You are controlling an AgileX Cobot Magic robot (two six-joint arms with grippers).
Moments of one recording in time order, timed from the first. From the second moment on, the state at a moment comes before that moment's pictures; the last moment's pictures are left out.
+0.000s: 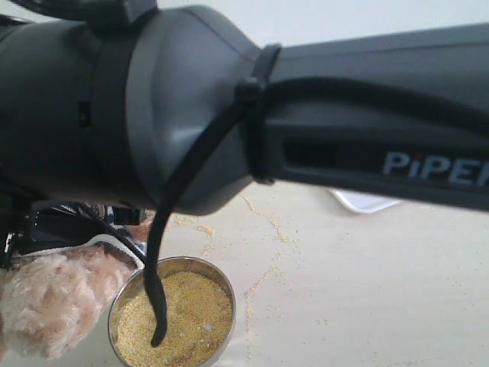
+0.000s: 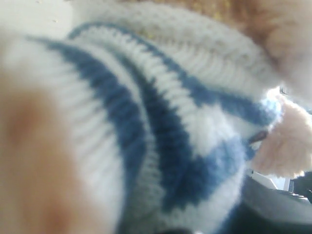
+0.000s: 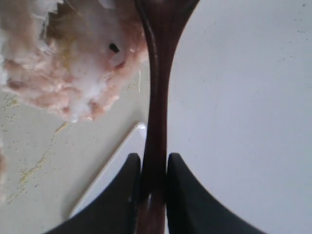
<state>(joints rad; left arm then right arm) 0.19 1.54 -0.57 -1.29 1.10 1.03 1.28 1.97 -1.74 -1.02 1.22 0.01</state>
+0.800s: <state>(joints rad) 0.19 1.54 -0.57 -1.30 1.08 1.09 1.03 1.66 -1.74 -0.39 1.22 0.04</state>
